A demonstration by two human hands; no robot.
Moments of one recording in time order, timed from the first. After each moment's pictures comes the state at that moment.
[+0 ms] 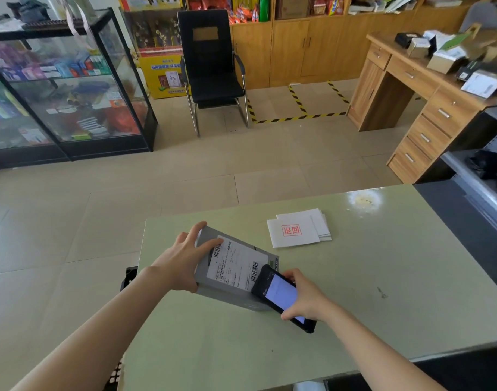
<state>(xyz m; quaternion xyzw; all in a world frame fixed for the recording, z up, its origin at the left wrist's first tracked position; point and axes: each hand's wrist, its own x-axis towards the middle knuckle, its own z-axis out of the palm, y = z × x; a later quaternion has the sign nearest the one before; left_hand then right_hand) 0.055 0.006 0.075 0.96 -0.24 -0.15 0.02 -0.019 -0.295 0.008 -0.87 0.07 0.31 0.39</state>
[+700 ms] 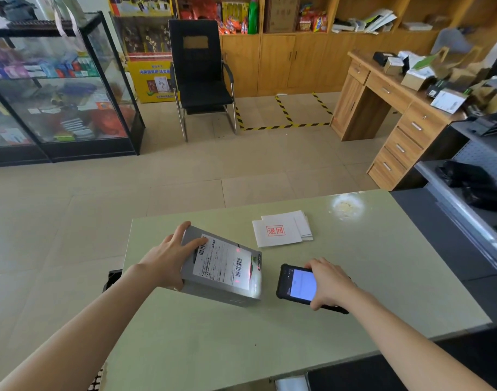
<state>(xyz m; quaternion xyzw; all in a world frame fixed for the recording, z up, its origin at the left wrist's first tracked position) 0.044 0.004 0.081 0.96 -0.22 -0.15 0.00 -0.029 -0.352 0.070 -0.97 0.04 0.24 0.08</state>
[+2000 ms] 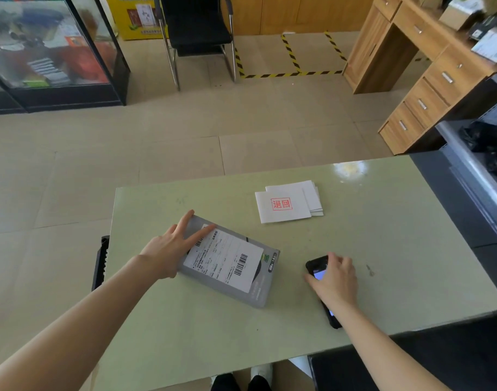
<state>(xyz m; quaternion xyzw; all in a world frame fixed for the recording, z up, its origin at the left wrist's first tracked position) 0.070 0.001 0.008 0.94 -0.26 -0.22 -0.02 -0.028 -0.352 -0.050 -0.94 0.27 0.12 0.16</state>
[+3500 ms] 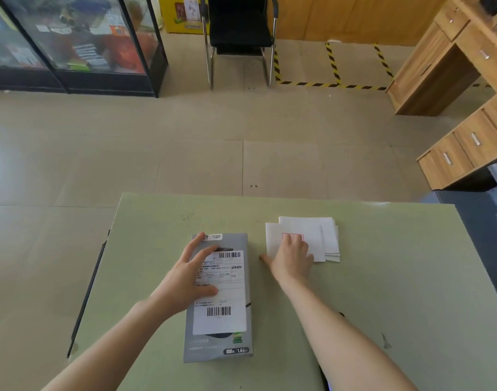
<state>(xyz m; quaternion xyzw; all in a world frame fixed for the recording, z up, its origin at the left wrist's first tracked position) 0.078 -0.039 -0.035 0.90 -0.03 -0.22 0.37 0.138 -0.279 -0.071 -0.97 0.14 0.14 0.10</state>
